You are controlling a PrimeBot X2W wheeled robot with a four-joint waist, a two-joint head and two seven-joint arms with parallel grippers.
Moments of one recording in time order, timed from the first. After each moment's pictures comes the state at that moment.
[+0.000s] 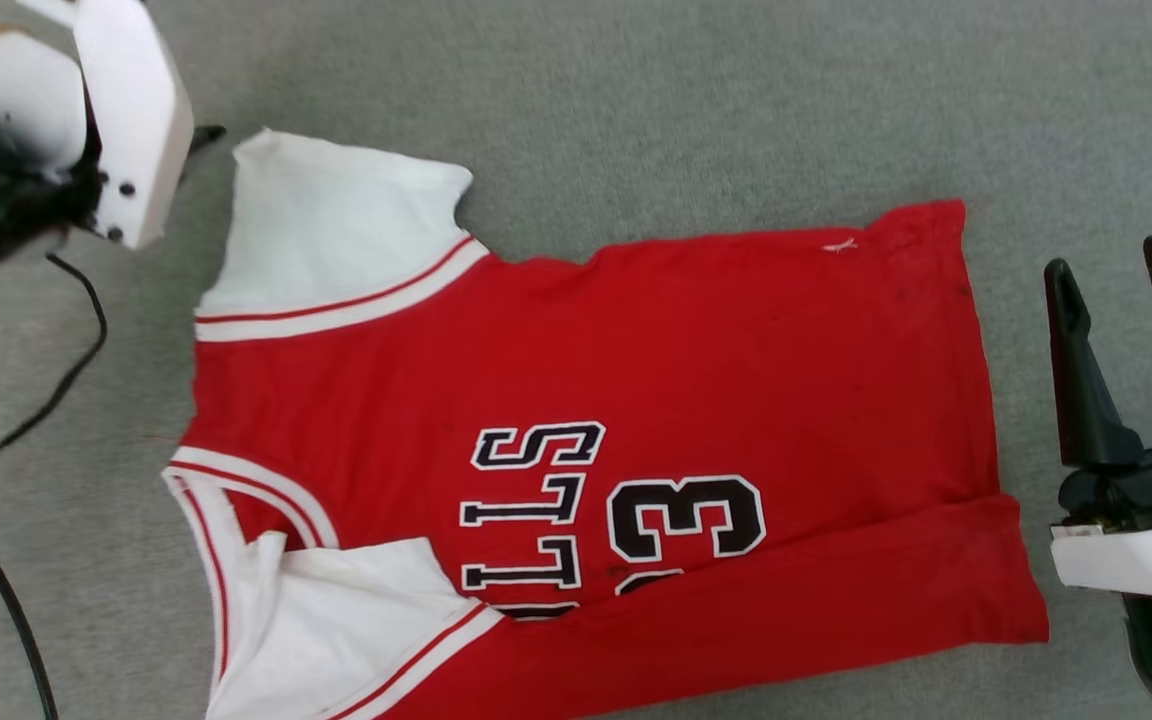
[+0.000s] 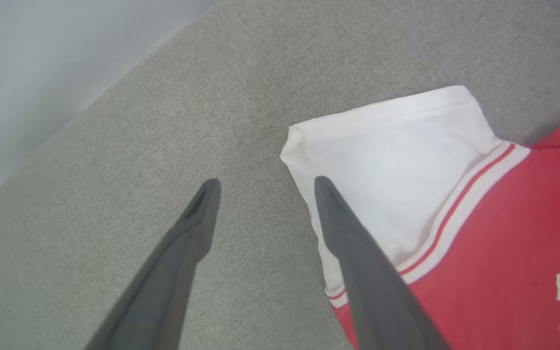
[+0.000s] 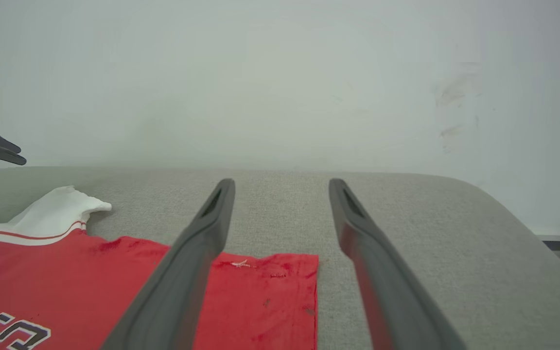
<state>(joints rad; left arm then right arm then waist) -1.24 0.78 -0.93 0.40 -0.93 -0.08 0.76 -0.14 -0.28 0.02 -0.23 0.33 0.13 -0.14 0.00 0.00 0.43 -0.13</state>
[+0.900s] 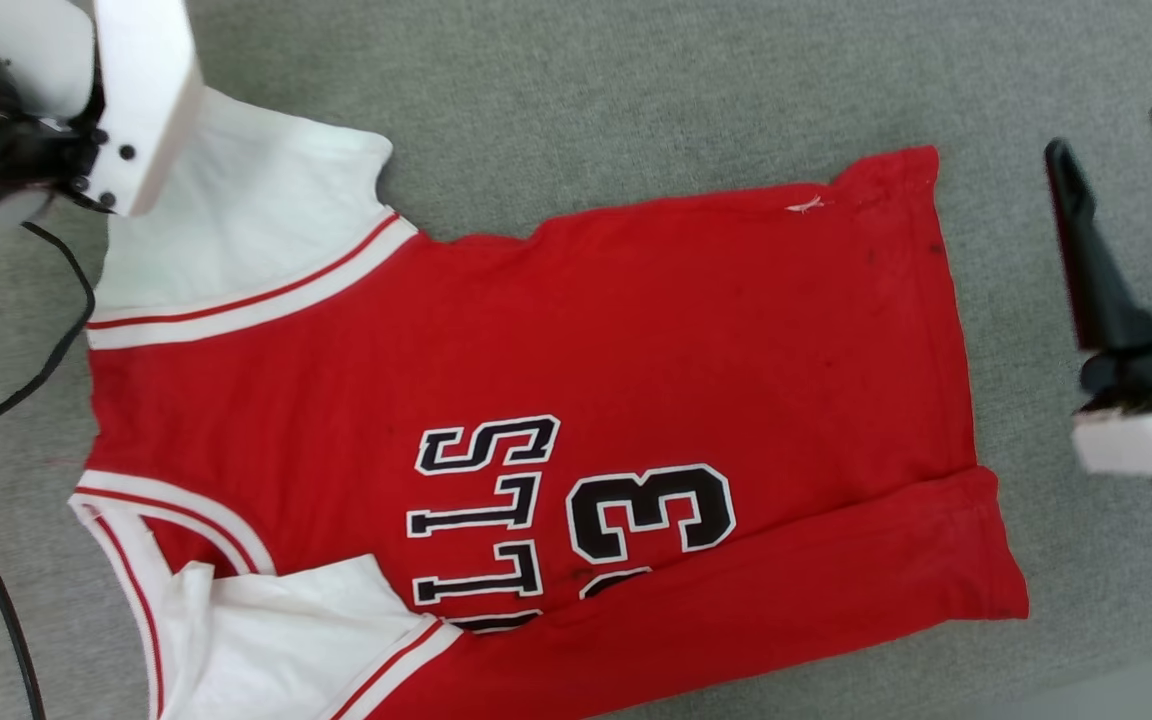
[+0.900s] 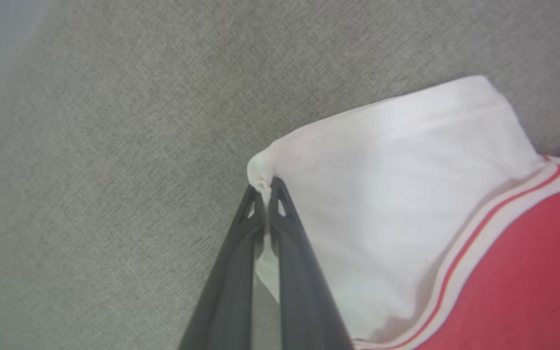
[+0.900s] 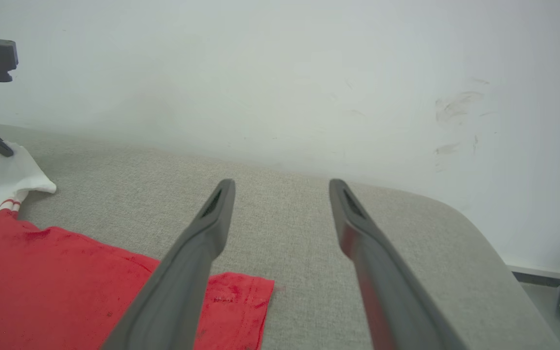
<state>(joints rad) -1.40 0.76 -1.06 0.44 -0.99 -0.13 0.96 -0.36 -0.38 0.11 -0.11 0.36 0.13 -0.17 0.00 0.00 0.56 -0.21</state>
